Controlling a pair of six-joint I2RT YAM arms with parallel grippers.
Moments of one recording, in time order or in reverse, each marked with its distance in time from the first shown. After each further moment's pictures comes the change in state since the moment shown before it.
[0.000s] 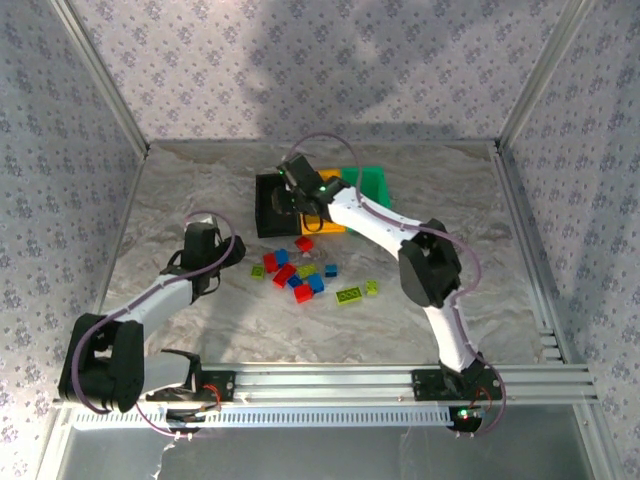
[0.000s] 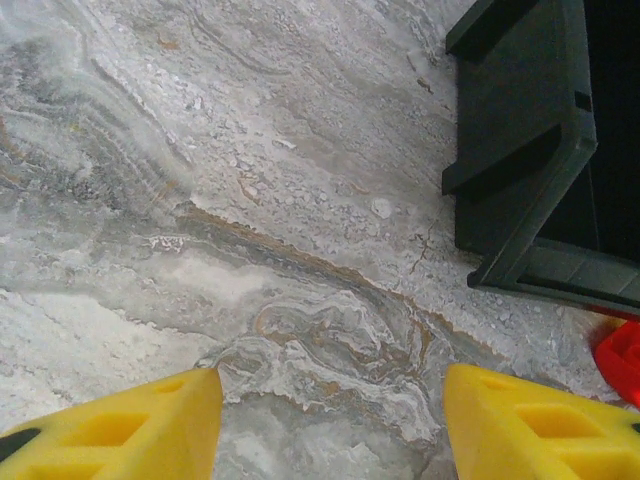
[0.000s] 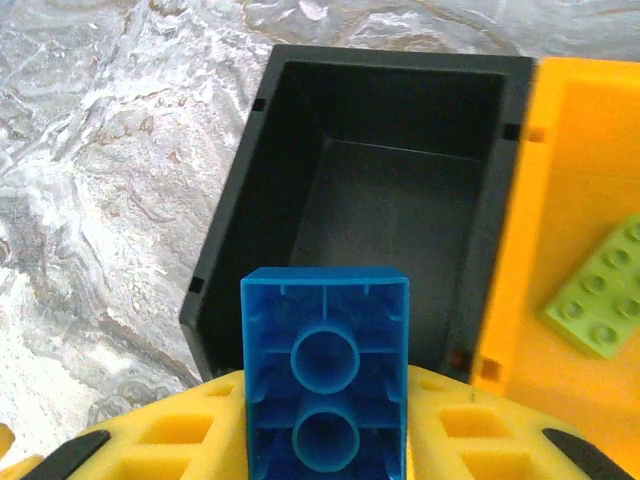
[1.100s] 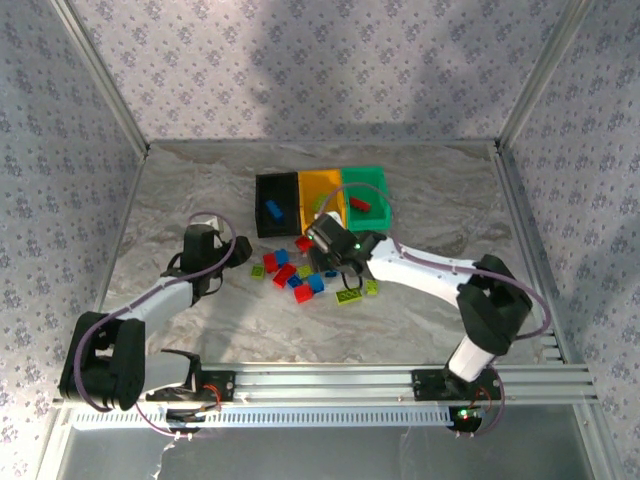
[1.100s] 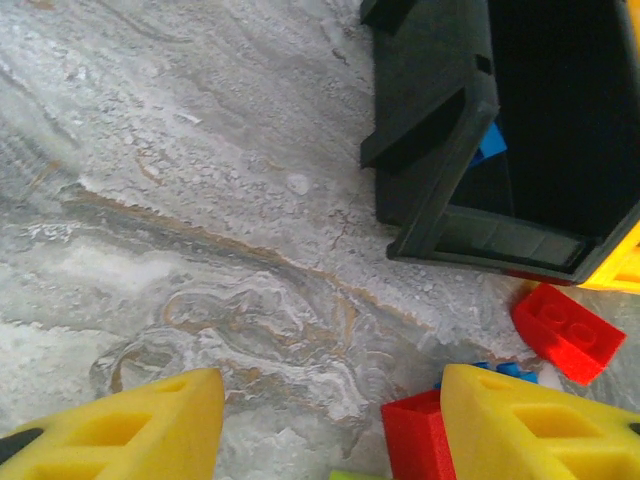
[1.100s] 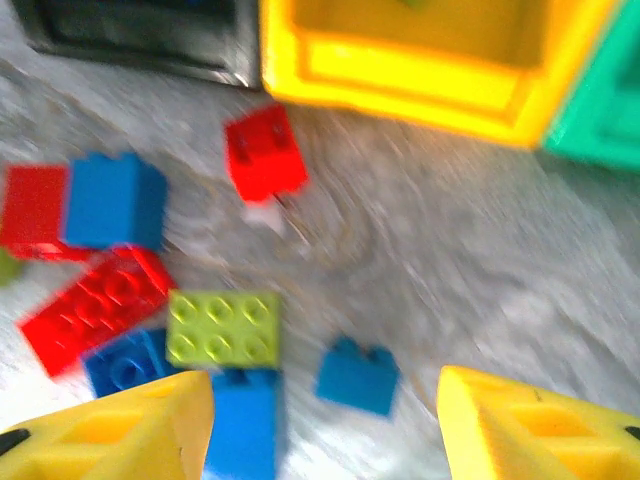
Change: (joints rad) left arm 0.006 0.013 -0.032 0.098 0.162 -0.004; right arm 0.130 -0.551 -0.810 0.038 0.203 0.071
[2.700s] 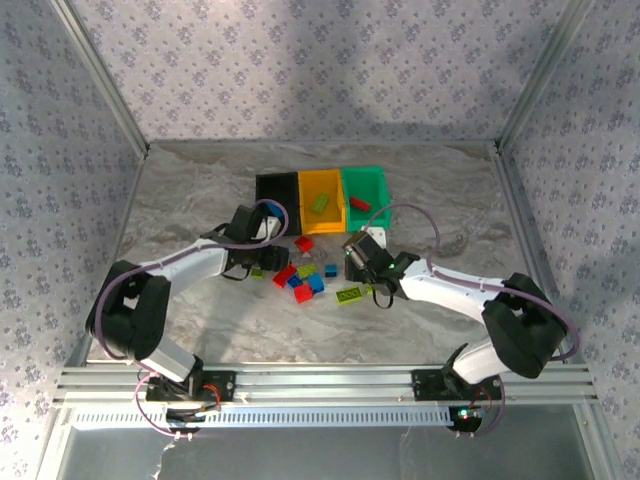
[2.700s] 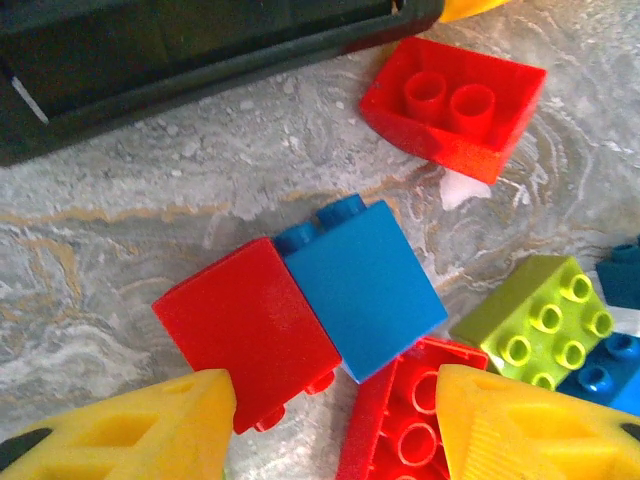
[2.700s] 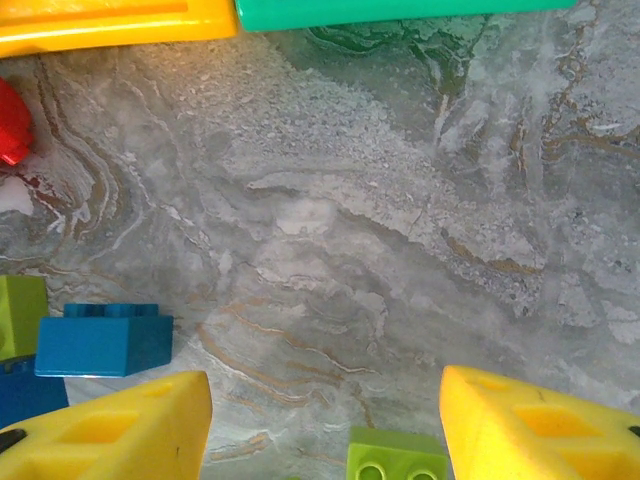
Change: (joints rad) left arm -0.251 0.303 0.373 -0.436 0.036 0.314; right arm -0.110 -0.176 -0.330 0.151 0.069 0.143
